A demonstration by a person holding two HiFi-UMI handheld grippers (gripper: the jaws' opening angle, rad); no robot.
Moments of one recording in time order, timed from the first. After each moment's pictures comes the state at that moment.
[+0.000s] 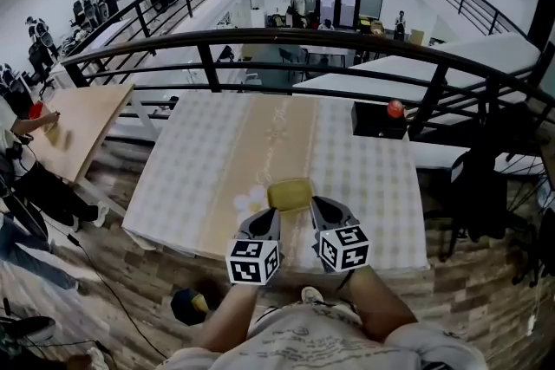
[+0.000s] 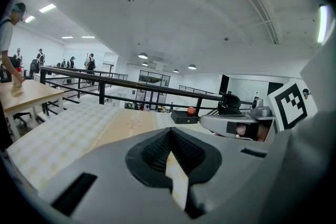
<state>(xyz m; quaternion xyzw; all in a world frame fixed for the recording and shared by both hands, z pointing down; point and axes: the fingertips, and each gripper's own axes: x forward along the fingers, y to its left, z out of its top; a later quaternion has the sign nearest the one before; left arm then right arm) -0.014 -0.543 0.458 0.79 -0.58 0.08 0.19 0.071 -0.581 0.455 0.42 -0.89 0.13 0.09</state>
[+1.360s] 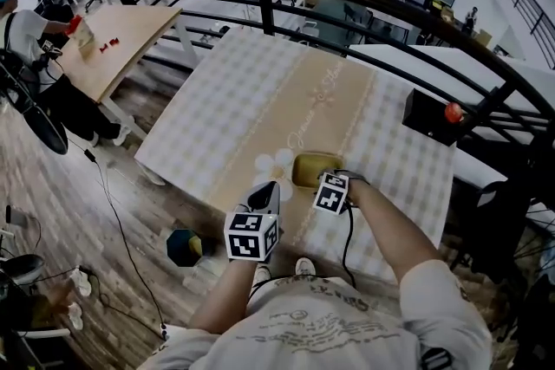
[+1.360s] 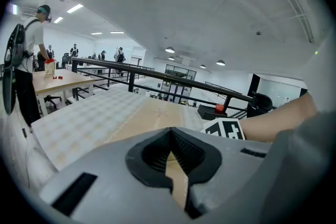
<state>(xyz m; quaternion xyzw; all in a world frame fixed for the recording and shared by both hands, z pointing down) -0.081 -0.569 0.516 0.68 -0.68 0.08 0.25 0.002 -0.640 0.703 -0.05 -0.80 -0.14 0.59</state>
